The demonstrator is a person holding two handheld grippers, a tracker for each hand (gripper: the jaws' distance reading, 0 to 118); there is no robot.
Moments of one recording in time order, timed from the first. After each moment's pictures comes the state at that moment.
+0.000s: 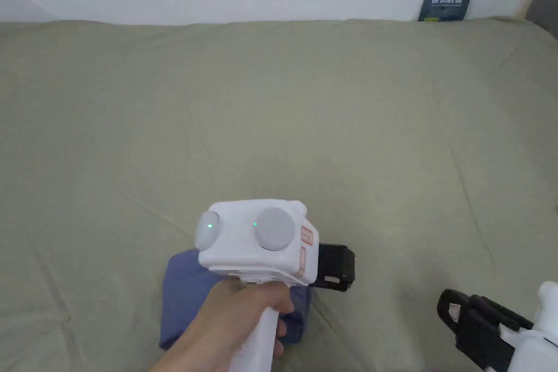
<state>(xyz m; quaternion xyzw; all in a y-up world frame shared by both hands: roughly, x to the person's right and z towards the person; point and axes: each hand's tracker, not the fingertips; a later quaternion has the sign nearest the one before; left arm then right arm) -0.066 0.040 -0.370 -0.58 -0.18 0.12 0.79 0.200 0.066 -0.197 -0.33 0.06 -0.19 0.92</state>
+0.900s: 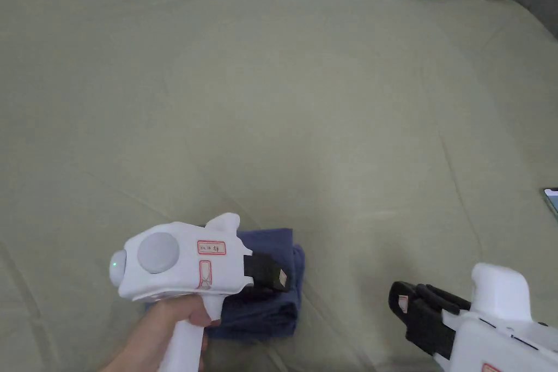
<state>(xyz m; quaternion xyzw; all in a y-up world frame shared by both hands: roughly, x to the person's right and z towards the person) -0.142 -0.035 -0.379 -0.55 -0.30 0.26 0.74 0.159 0.050 -0.228 -0.39 0.09 -0.15 0.90</state>
